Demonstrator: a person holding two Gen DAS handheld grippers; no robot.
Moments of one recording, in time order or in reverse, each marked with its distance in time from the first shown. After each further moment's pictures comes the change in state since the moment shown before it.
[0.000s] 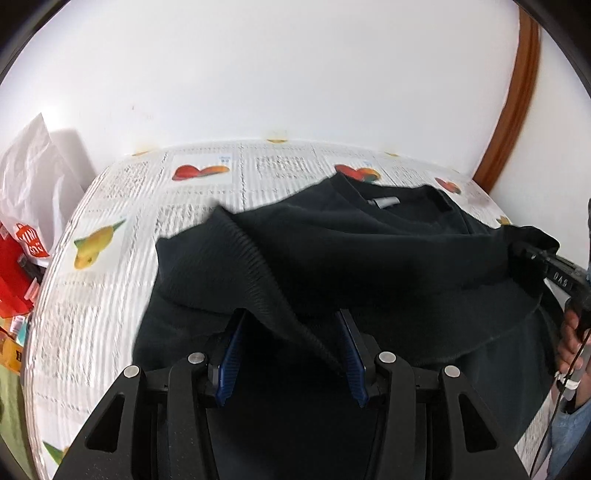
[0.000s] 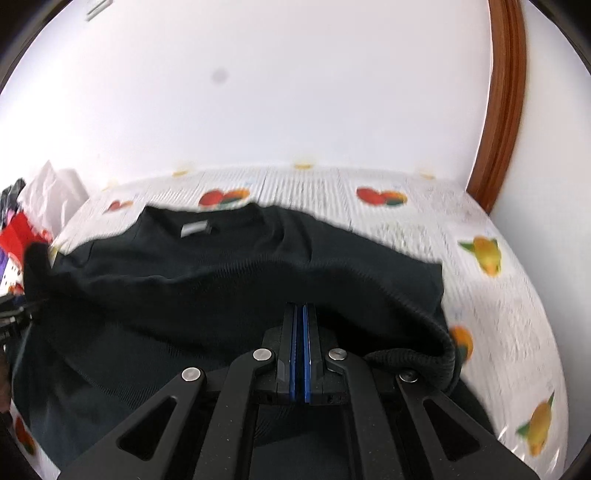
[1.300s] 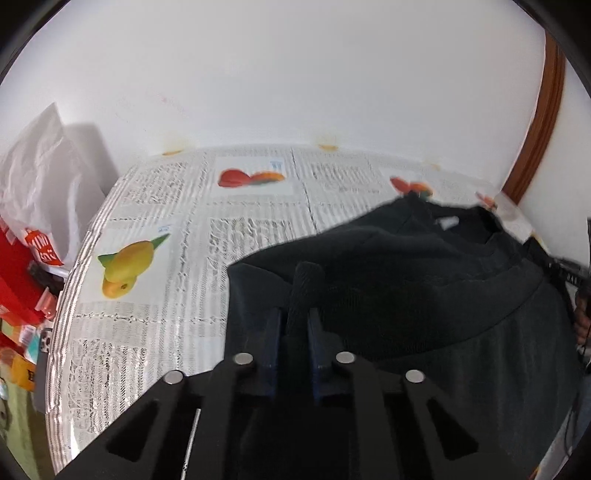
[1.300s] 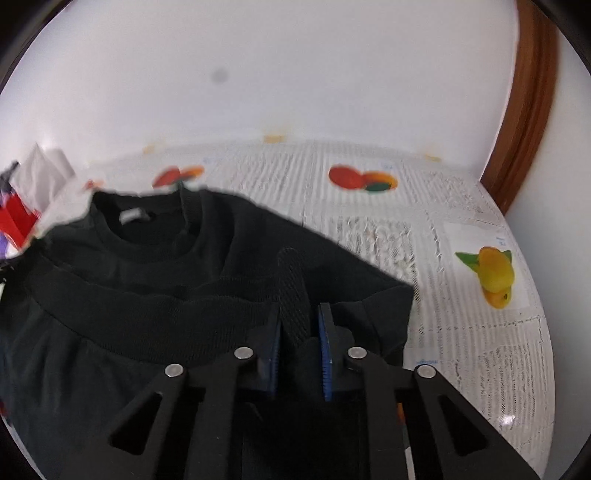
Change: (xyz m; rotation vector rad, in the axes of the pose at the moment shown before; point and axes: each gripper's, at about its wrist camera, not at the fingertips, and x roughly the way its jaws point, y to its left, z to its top) left arm 0.021 0.077 0.018 -0.026 -0.021 0.032; right arm 0.063 -0.072 0.013 -0.059 0.089 0.065
